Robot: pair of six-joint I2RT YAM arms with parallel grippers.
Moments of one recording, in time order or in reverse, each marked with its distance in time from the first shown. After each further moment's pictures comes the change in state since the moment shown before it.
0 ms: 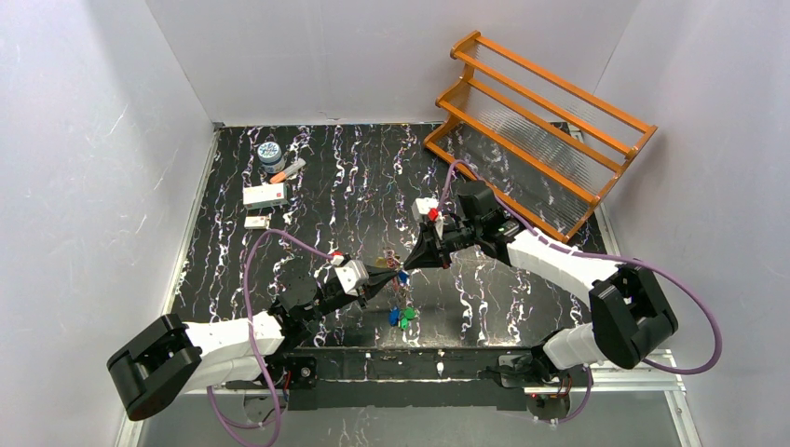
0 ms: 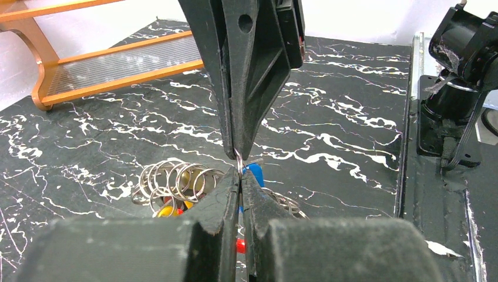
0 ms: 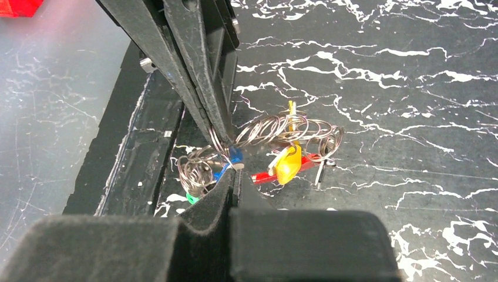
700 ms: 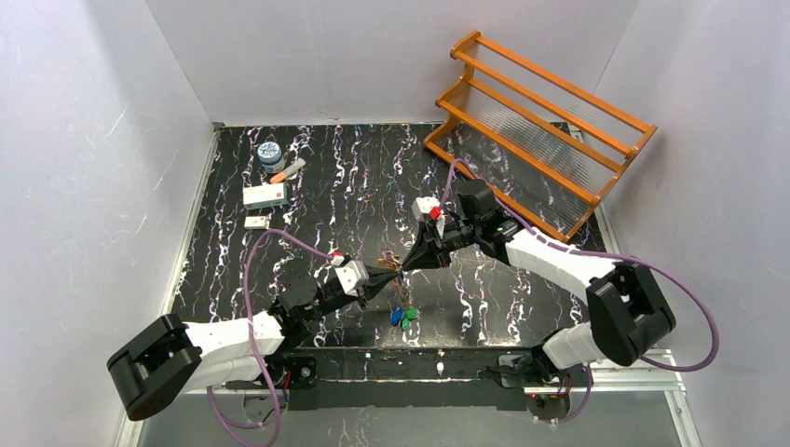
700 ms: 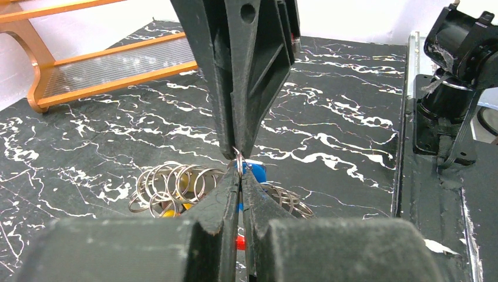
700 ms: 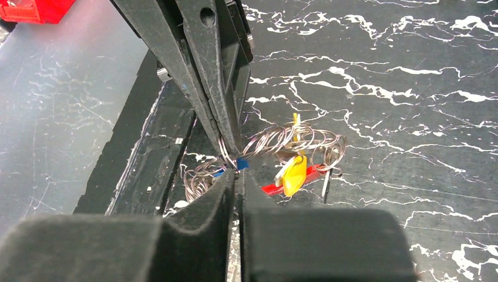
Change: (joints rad) left arm 0.000 0.000 0.001 0.000 0.015 0.000; right arm 0.000 0.005 -0.001 0.047 -0.057 0.023
